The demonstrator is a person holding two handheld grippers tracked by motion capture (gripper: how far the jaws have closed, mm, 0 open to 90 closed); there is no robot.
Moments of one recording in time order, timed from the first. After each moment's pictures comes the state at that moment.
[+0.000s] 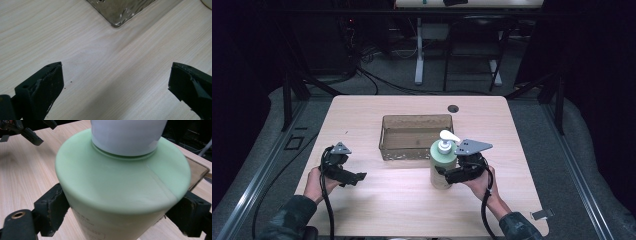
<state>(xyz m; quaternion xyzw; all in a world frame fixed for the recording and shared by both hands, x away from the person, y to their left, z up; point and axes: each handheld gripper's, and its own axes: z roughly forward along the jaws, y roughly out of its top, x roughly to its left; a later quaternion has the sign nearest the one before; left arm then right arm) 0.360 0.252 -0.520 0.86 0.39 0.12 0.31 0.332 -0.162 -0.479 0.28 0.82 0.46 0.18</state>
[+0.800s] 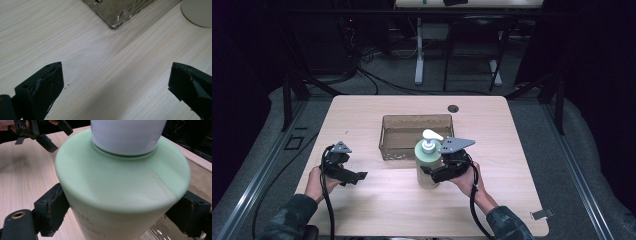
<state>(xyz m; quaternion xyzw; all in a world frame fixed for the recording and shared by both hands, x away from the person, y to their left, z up) 0.364 0.252 -0.521 0.86 0.39 0.11 0.32 0.344 -0.125 -0.480 0.24 0.83 0.47 0.16</state>
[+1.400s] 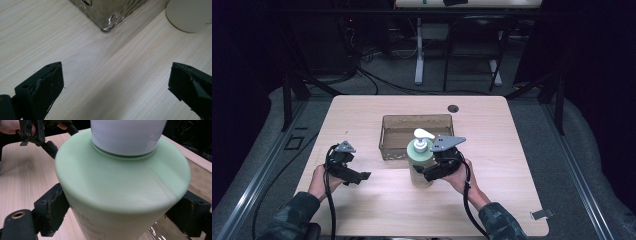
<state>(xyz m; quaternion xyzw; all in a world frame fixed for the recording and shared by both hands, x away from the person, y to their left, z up) 0.368 0.243 -0.522 0.87 0.37 0.10 0.32 0.352 -0.106 -0.480 0.22 0.84 0.47 0.15</state>
